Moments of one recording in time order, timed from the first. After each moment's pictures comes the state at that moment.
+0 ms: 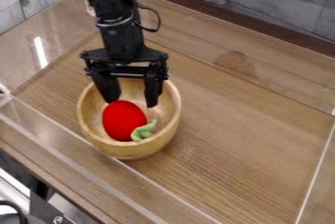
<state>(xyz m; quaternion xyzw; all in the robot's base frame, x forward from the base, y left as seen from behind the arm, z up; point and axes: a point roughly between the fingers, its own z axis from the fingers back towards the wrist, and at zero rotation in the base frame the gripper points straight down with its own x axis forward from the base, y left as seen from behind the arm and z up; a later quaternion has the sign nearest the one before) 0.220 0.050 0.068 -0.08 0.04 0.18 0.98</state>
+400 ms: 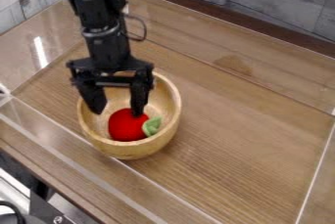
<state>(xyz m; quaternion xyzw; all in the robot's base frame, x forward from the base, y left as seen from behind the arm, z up) 0.206 0.058 0.055 -0.07 0.03 0.18 0.98</state>
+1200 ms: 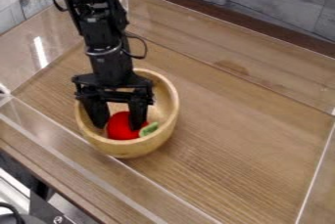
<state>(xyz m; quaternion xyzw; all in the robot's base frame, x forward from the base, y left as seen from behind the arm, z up) 0.211 0.073 0.030 -0.06 0.03 0.17 0.98</state>
